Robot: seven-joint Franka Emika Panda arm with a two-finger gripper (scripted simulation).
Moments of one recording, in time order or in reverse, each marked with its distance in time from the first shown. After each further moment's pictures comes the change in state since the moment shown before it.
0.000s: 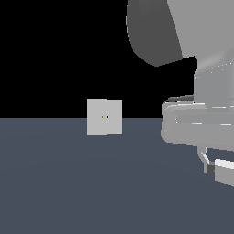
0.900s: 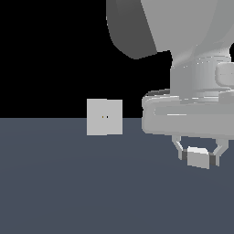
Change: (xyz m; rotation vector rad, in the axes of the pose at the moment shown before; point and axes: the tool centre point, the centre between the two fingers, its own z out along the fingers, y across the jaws) arm -0.002 -0.040 -0.016 0.002 0.000 -0.142
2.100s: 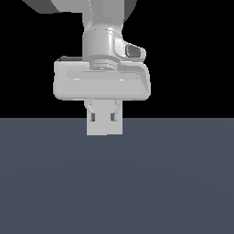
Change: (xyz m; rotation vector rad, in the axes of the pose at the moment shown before) arm -0.056 -0.172 -0.074 0.021 0.001 -0.642
